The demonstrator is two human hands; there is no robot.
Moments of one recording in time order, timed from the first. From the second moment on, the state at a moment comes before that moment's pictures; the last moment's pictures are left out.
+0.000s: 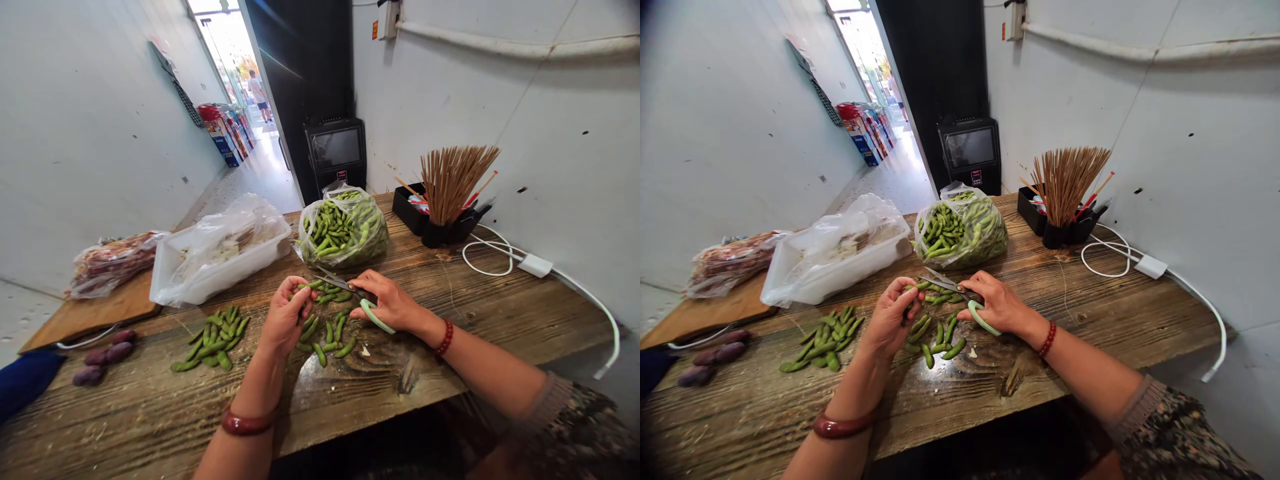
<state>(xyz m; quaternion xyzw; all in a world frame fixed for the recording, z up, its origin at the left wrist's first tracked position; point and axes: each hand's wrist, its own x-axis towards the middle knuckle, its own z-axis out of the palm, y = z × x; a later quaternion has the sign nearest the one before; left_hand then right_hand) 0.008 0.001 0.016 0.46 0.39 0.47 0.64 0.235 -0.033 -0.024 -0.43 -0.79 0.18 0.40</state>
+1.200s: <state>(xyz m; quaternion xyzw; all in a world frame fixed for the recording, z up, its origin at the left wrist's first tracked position) -0.018 0.014 0.016 0.73 0.49 0.30 0.36 0.237 -0.032 -0.027 -0.40 -0.80 0.17 0.41</state>
